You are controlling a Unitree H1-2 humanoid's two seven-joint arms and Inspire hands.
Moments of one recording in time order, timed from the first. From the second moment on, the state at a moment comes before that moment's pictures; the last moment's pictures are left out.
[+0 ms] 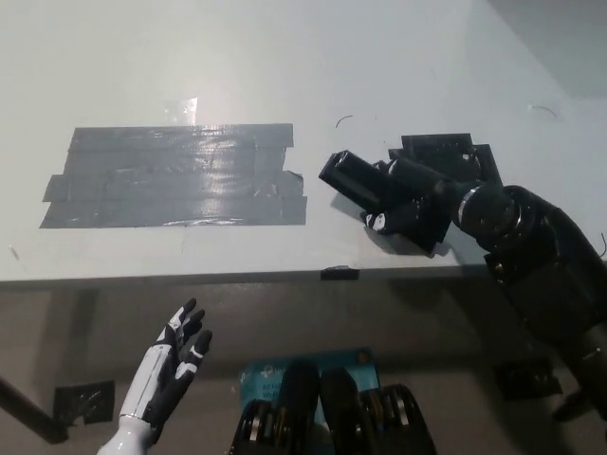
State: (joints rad) left_arm -0.01 0.13 -0.05 0.08 0.09 -0.10 -0.06; right_arm -0.82 -0.26 0.41 0.40 -0.39 0.46 0.50
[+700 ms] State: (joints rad) left_arm -0.01 0.14 -0.05 0.07 0.10 -0.08 -0.07; right_arm -0.77 -0.16 0.08 0.26 -0.29 0.37 0.33
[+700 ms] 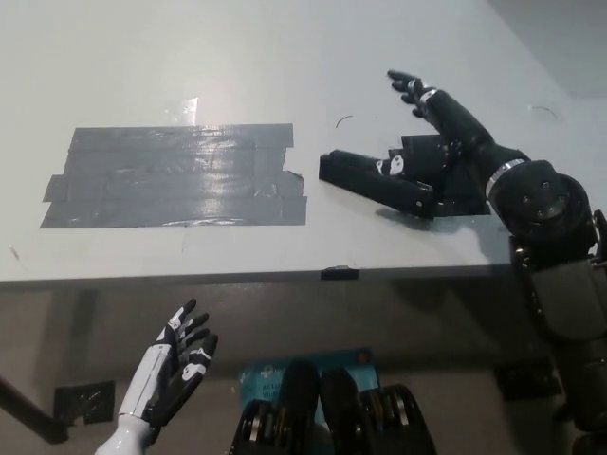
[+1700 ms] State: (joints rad) left_arm 0.02 0.13 -0.05 0.09 0.08 -0.09 -0.07; right_arm -0.17 -0.09 0.01 -0.58 -0.15 0.34 0.28
